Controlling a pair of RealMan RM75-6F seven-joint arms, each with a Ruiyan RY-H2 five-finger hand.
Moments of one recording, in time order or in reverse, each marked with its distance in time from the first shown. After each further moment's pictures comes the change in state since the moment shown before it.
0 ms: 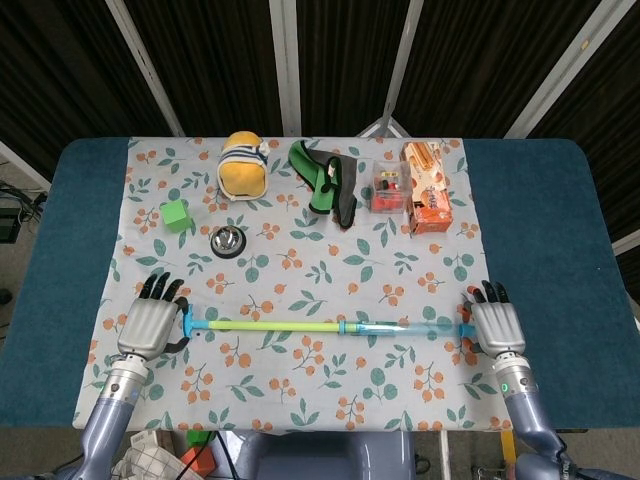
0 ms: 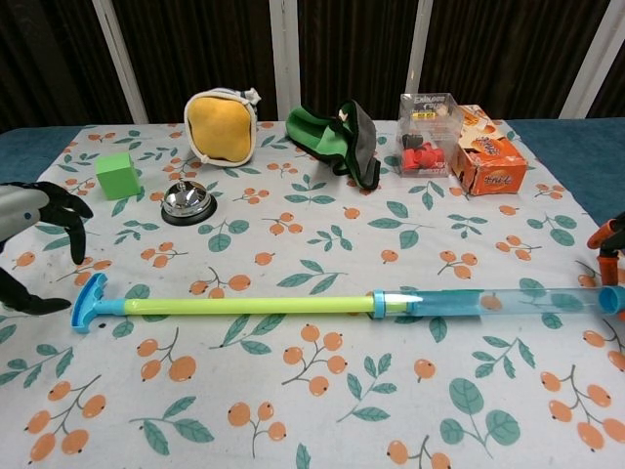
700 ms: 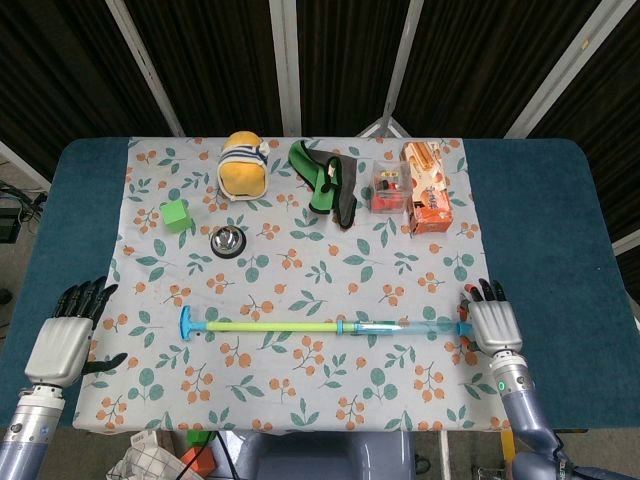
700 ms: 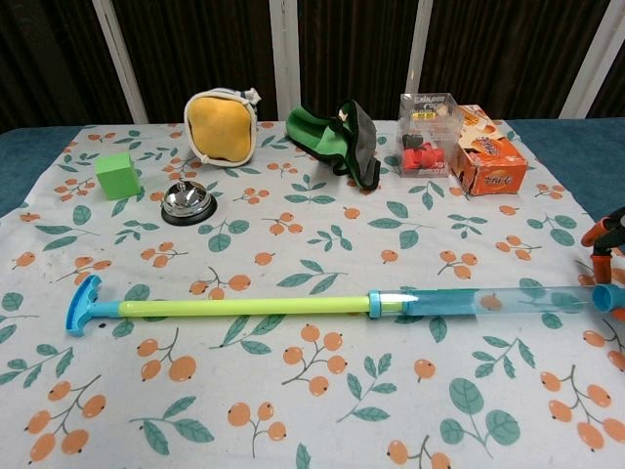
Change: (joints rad) left arm 0.214 0.291 0.096 -0.006 0.321 0.133 -0.495; right arm 0.001 -0.015 0.008 0.015 -0.009 0.002 -0.006
